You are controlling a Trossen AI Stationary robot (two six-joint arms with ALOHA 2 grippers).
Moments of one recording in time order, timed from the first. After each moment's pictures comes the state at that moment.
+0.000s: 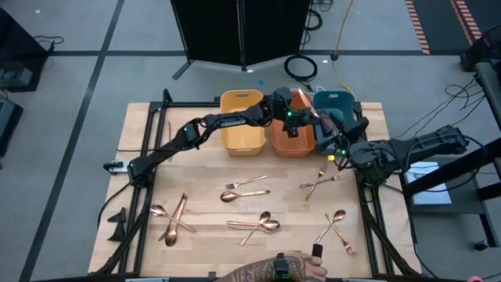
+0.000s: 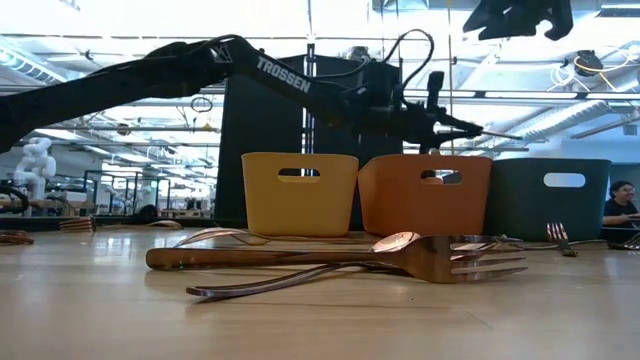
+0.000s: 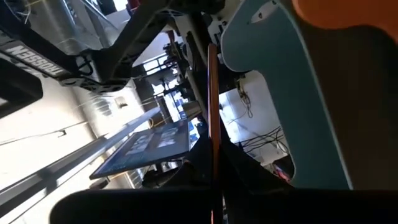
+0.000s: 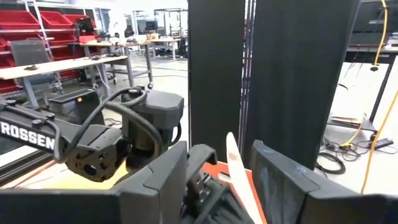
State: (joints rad) left arm 0.37 2.65 2.36 0.17 0.61 2.06; right arm 0.25 0.83 0.76 -0.20 1.31 0.35
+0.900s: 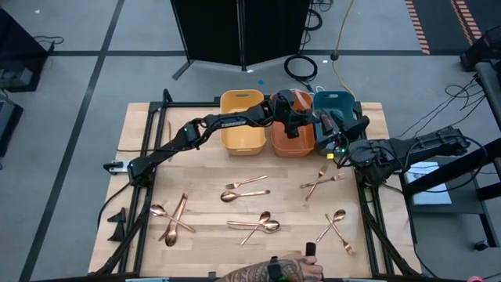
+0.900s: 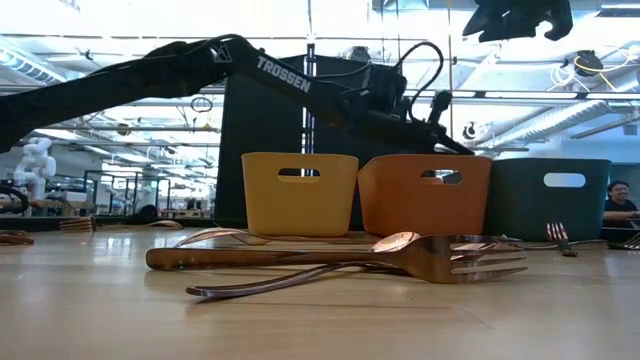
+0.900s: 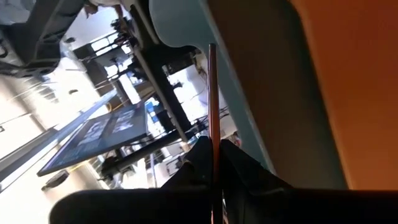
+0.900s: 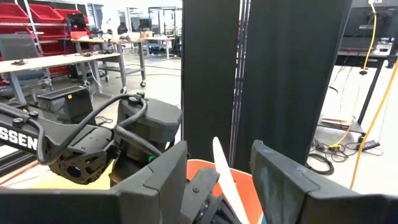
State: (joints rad) left arm 0.37 2.65 2.36 0.03 0.41 2.15; right arm 0.23 0.83 0.76 -0.20 1.31 0.32
